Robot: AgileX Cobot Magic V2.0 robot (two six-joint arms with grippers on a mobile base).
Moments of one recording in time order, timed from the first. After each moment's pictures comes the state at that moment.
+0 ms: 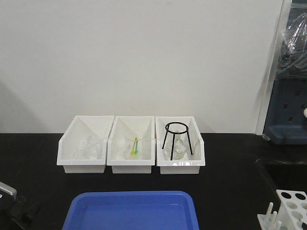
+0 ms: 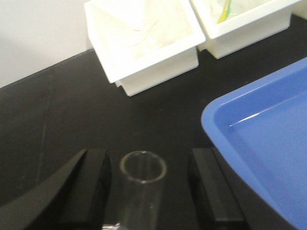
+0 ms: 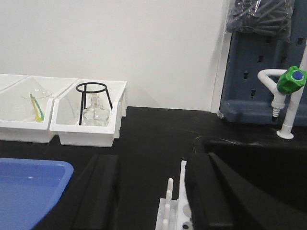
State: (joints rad) left arm -0.07 1.51 -0.48 0.15 -0.58 0.22; right arm 0.02 0.42 -0.28 -0.04 0.03 -0.03
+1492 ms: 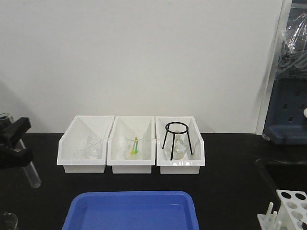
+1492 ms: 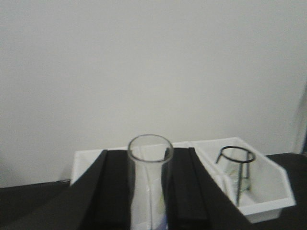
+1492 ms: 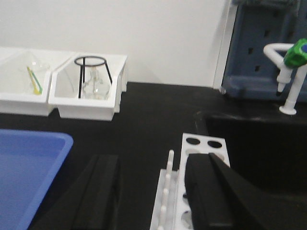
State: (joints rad) left arm -0.17 1.15 -0.72 0.33 -0.43 -0.37; right arm 0.02 0.46 -0.28 -0.04 0.11 -0.05
